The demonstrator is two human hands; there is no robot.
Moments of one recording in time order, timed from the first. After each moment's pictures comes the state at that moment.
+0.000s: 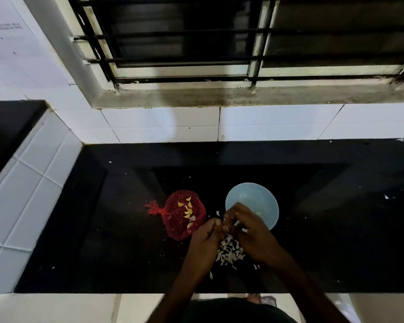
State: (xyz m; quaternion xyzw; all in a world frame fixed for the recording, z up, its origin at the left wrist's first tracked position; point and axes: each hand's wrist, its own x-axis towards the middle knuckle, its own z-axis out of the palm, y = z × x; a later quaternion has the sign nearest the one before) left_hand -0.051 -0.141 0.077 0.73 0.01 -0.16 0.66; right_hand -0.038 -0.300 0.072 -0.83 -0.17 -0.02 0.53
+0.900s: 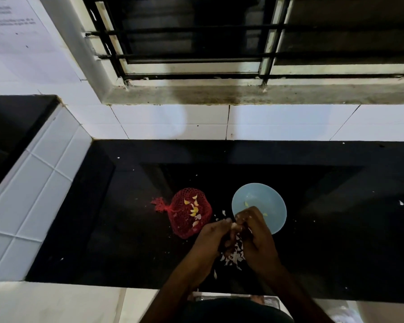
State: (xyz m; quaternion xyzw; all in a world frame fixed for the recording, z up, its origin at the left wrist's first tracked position) left_hand -0.045 -0.137 0.100 0.61 0.09 -0.31 0.72; right_hand -0.051 -0.280 0.057 -0.82 -0.12 -0.16 0.54
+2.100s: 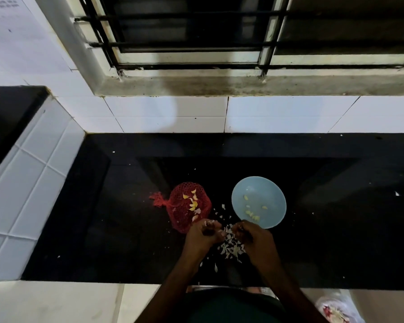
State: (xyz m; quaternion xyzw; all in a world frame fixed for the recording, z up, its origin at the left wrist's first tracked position) left_hand -0.032 -0.115 -0.002 0.69 0.14 -0.23 0.67; right_hand -0.066 -0.296 -0.018 -0.89 0.05 0.01 0.44
